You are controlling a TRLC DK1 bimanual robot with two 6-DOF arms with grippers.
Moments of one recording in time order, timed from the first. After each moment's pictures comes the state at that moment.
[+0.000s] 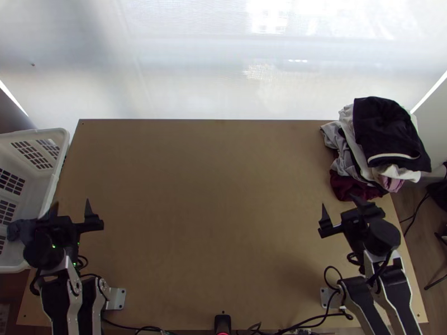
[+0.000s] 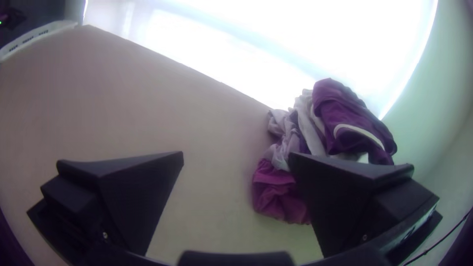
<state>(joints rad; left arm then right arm) 0.41 0.24 0.30 -0.20 0.06 0.25 0.18 0.42 0.39 -0.33 0.08 -0.38</state>
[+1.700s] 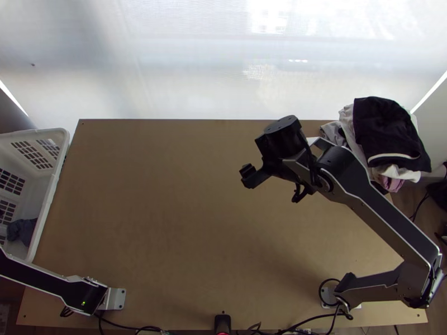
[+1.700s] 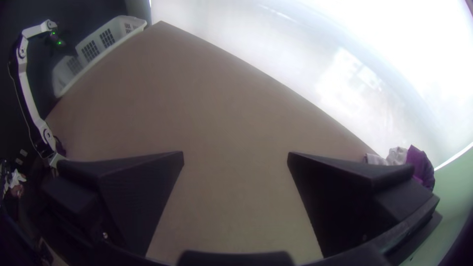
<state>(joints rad) 1.19 2.13 1.83 -0.89 0.20 0.74 0.80 1.53 1.75 -1.01 0.18 0.06</state>
